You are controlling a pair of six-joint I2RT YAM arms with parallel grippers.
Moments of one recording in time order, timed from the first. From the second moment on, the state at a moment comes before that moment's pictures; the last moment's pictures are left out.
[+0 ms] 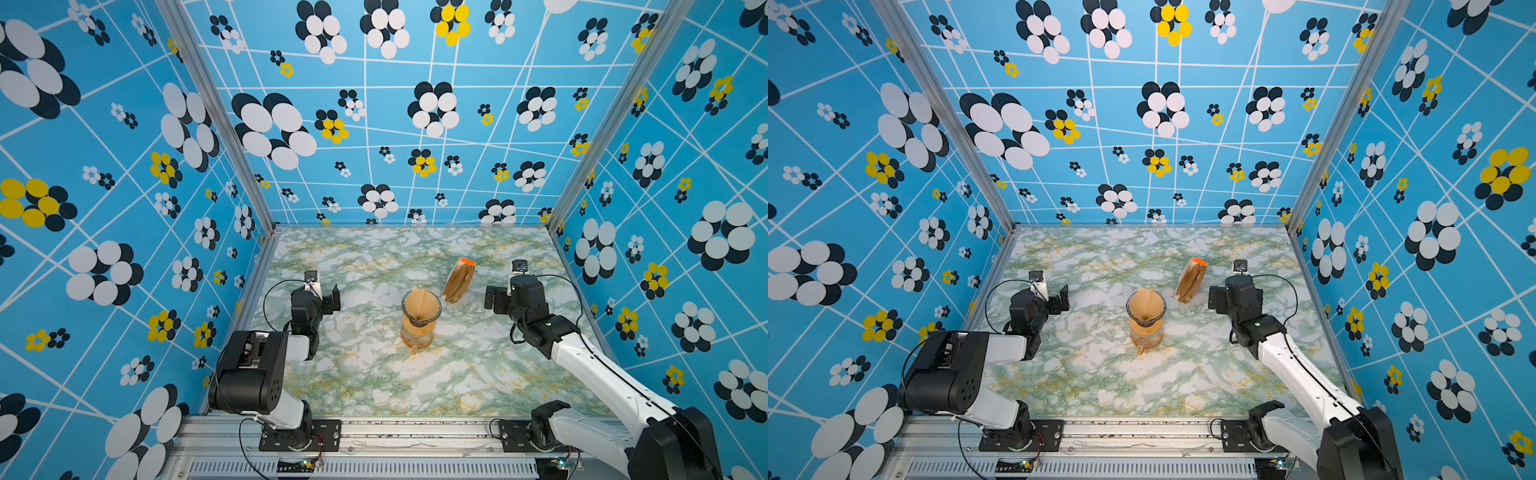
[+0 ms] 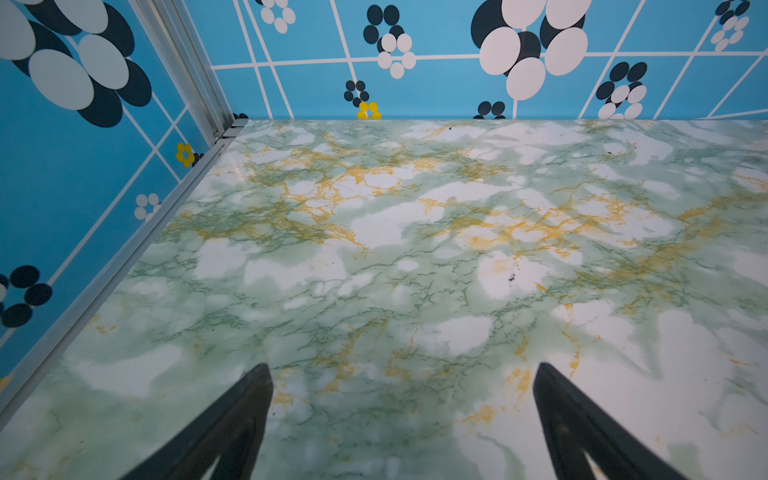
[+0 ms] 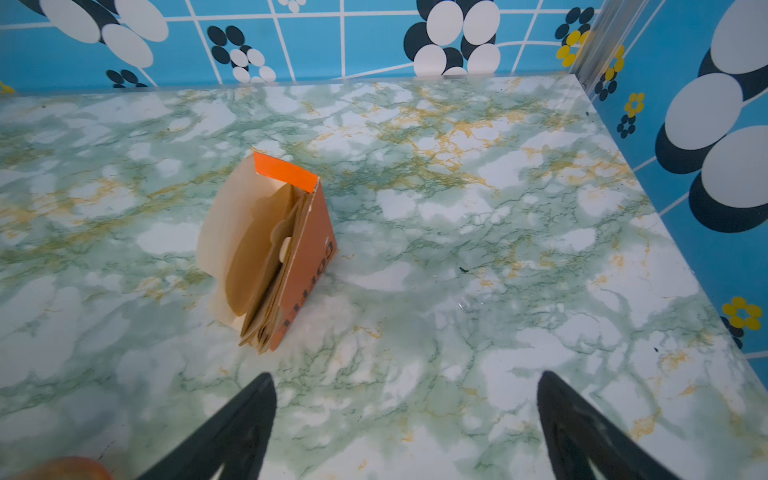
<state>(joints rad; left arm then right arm) -0.03 1.54 0.37 0.83 -0.02 -0.01 0.31 1.11 0.69 -0.20 0.37 0.19</state>
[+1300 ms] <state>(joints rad) -0.03 1.54 0.37 0.82 -0.02 -0.01 0.10 1.47 0.49 0.53 0.42 0.00</state>
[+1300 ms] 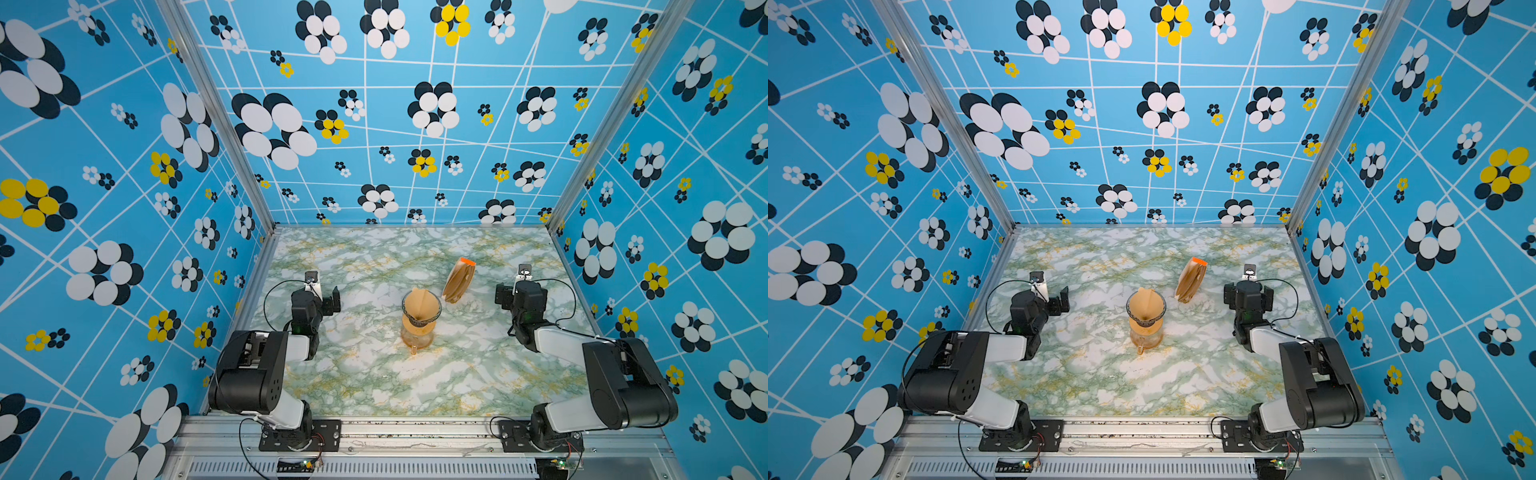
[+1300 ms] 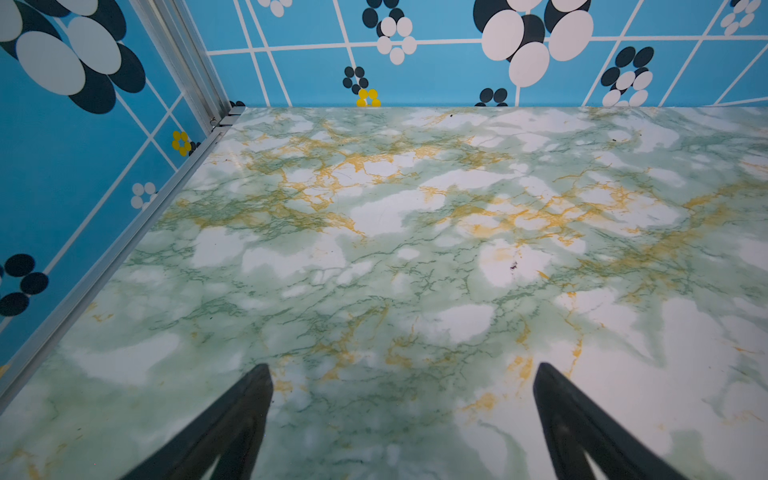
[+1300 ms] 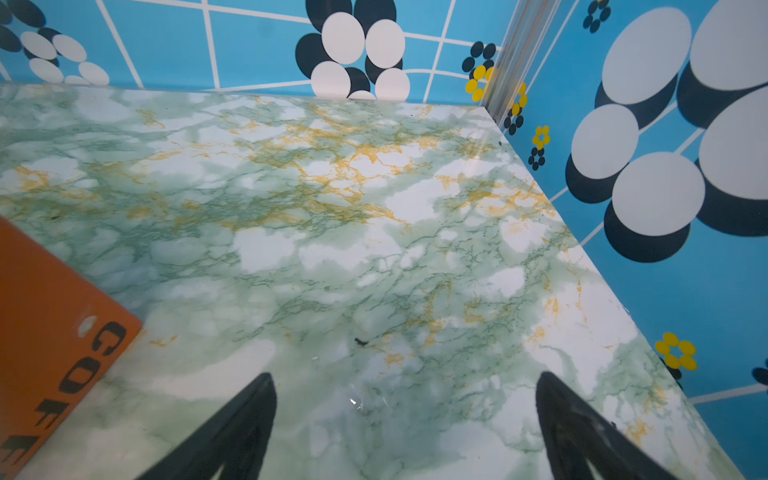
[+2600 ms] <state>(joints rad) -0.03 1.54 0.37 0.82 -0.03 -0.01 0.03 1.54 0.34 0.86 0.19 0.04</state>
